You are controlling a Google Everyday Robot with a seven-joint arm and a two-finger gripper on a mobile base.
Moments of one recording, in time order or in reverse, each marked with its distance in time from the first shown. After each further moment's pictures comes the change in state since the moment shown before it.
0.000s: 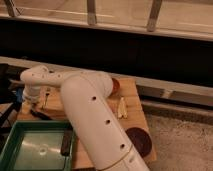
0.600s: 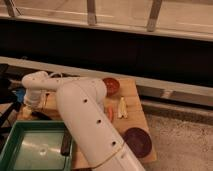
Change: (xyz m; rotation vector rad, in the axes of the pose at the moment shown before) arm 0.019 -0.005 0.037 -0.062 0.038 0.065
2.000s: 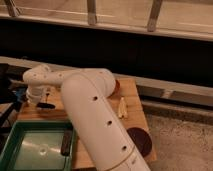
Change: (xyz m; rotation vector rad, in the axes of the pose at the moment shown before) arm 0.001 -0.010 -0.076 0.175 -0.029 0.041
